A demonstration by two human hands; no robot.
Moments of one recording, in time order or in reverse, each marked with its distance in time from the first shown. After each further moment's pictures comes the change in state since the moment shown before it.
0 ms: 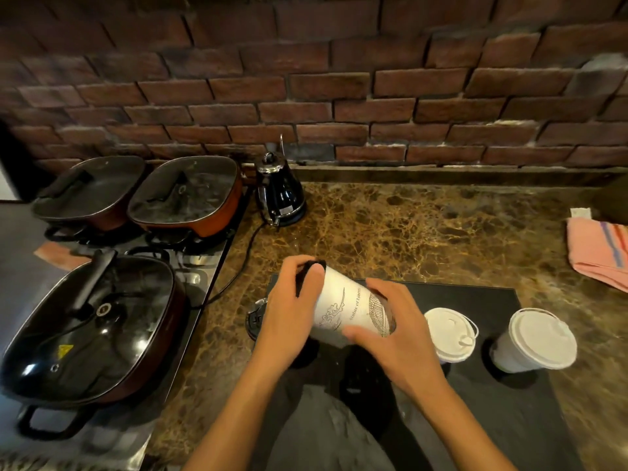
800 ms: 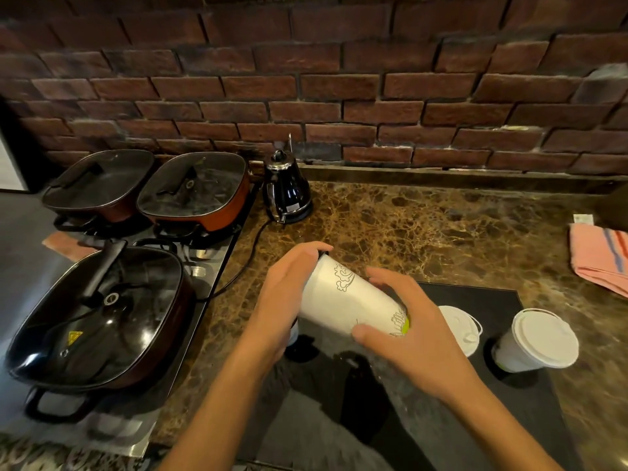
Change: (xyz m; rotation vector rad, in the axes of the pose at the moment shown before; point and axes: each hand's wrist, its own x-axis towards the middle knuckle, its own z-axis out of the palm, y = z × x) left_hand -0.011 0.030 -0.021 -0.321 -0.077 -0.052; right_hand -0.009 -0.052 -0.027 -0.001 -0.177 0.009
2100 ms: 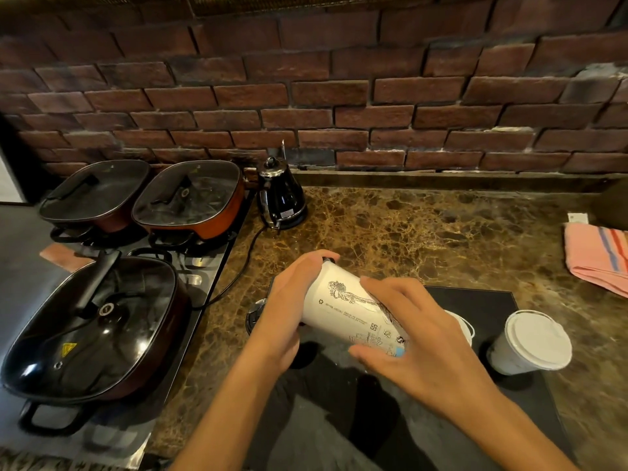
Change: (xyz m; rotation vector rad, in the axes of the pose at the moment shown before) left_hand 0.002 -0.005 0.017 -0.074 -0.110 -0.138; right_hand -0.012 0.000 -0.024 -0.446 0.020 -0.271
